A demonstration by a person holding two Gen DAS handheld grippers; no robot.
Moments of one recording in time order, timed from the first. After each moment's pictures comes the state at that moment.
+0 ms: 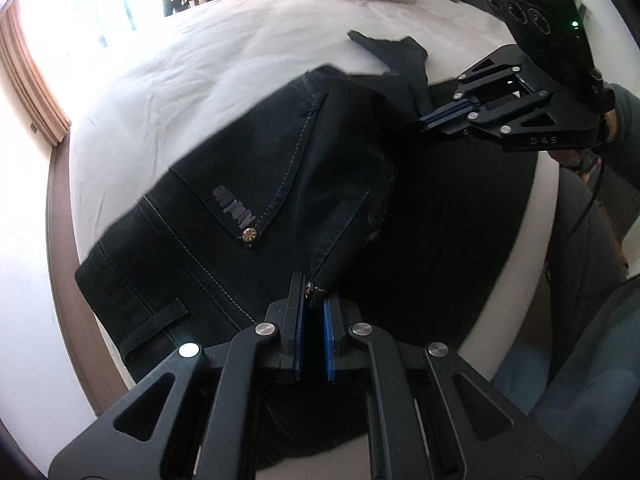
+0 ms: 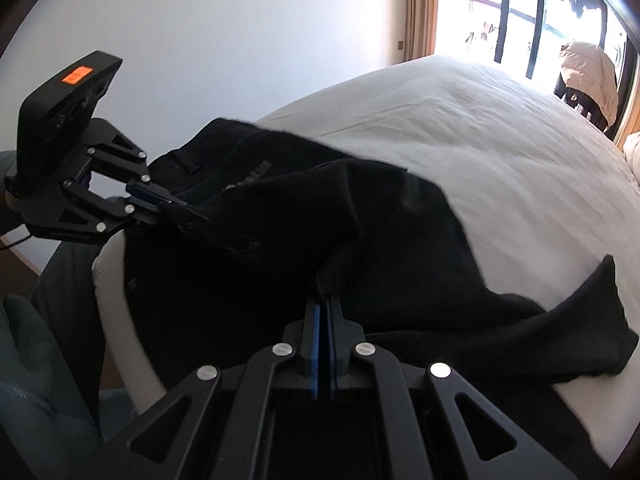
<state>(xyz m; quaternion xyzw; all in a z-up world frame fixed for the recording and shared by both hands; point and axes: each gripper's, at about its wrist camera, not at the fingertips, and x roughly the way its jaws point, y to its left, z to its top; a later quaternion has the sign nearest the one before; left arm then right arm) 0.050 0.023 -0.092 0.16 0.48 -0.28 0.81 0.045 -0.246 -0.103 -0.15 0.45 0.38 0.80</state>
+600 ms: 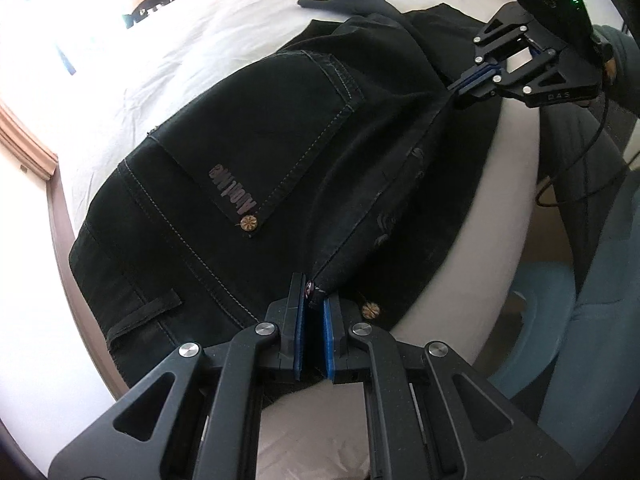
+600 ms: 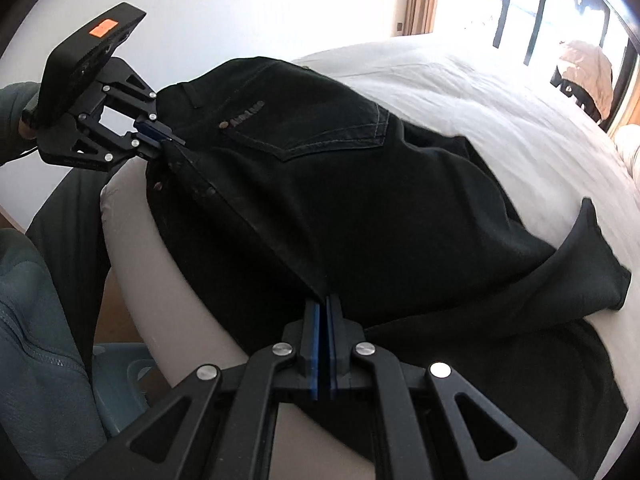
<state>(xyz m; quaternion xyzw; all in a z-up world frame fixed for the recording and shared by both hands) 0.030 0.004 -0.121 0.26 0.49 -0.31 0.78 -0.007 -0.247 -0.146 -0.18 0.47 0.35 0.79</state>
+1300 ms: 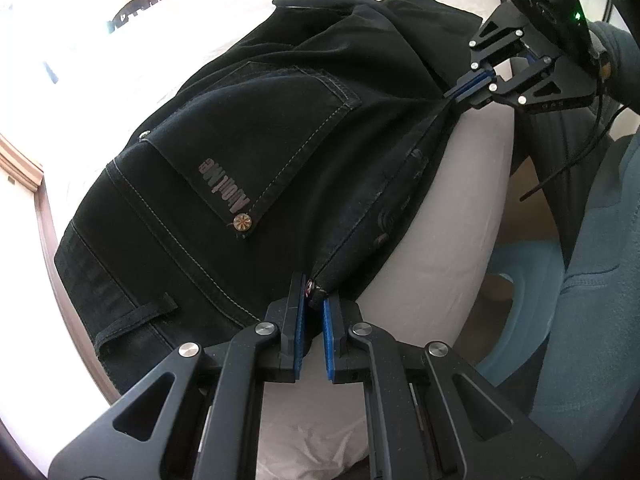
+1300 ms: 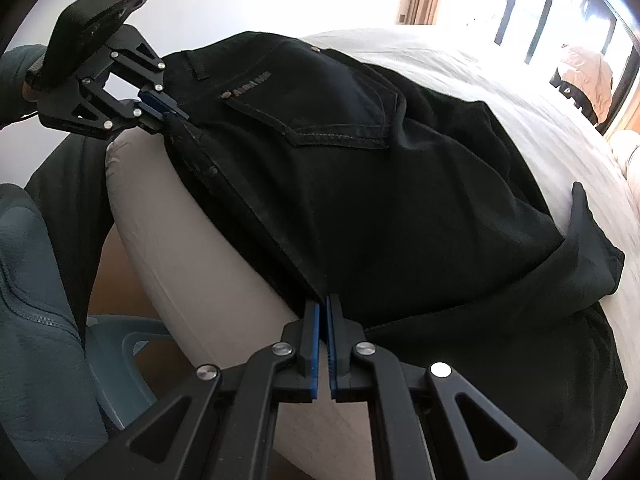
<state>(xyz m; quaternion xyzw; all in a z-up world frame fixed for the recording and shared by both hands) 0.035 0.021 -0.111 0.26 0.48 -0.34 0.76 0.015 -0.221 -0.166 -0.21 0.48 0.33 0.79</state>
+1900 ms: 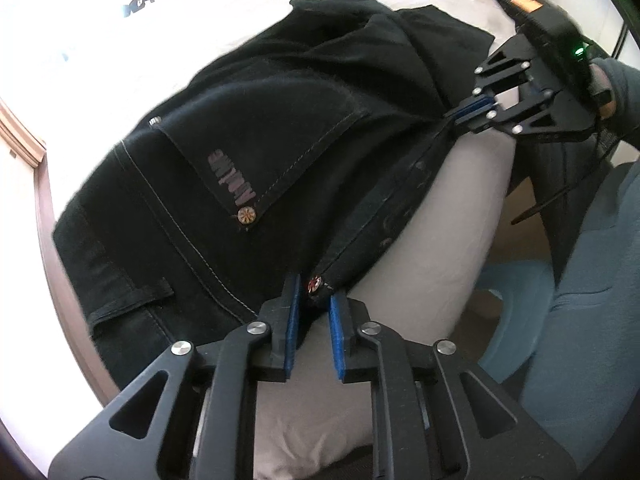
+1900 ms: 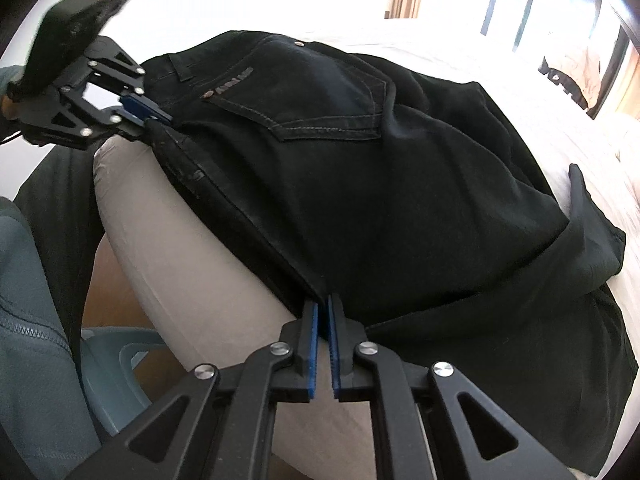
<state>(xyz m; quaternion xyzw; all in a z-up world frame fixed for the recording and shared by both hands) 0.027 0.033 -0.094 0.22 0.49 -0.32 0.78 0.042 -0.221 -0.185 -0.19 0.48 0.31 0.80</state>
